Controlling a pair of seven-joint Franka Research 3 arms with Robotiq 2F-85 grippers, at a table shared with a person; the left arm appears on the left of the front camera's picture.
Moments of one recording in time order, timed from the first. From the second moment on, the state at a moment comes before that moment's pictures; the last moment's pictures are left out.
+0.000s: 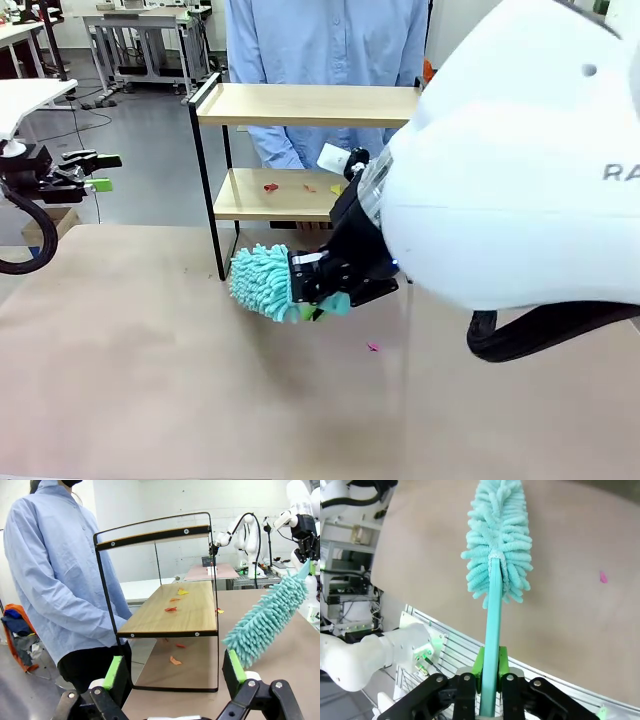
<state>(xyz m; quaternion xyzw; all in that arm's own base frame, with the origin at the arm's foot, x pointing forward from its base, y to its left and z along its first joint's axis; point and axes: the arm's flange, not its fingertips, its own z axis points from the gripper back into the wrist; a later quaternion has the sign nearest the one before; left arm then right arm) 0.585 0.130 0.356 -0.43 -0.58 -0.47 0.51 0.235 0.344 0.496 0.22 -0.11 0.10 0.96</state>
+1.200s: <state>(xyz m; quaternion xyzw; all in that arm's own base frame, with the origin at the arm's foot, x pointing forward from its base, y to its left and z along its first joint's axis) 0.585 0.129 0.356 -0.43 -0.58 -0.47 0.51 0.248 0.451 0.420 0.17 -0.26 0.01 0.95</state>
